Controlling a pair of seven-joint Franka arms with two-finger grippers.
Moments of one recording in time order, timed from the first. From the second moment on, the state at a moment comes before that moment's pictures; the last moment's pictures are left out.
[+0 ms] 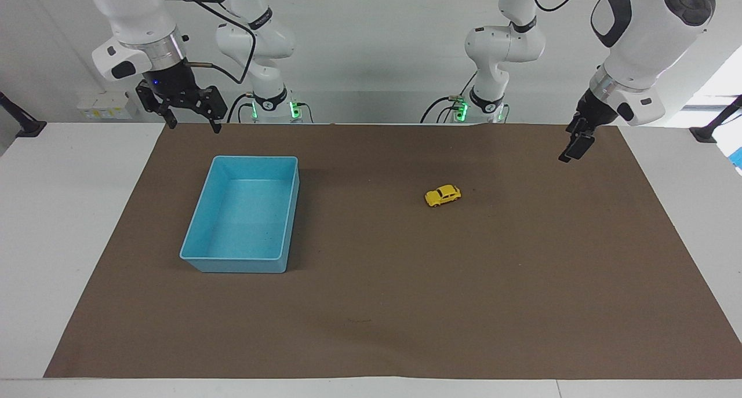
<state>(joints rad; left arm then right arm) -0.11 -0.08 0.05 -1.83 -0.05 1.70 -1.42 -0.06 -0.04 0.08 -1.57 -0.02 1.53 0.15</state>
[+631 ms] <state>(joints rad) -0.17 -0.08 0.04 -1.98 -0.16 1.91 -1.89 -0.06 -0.04 0.08 -1.57 -0.02 1.53 0.15</state>
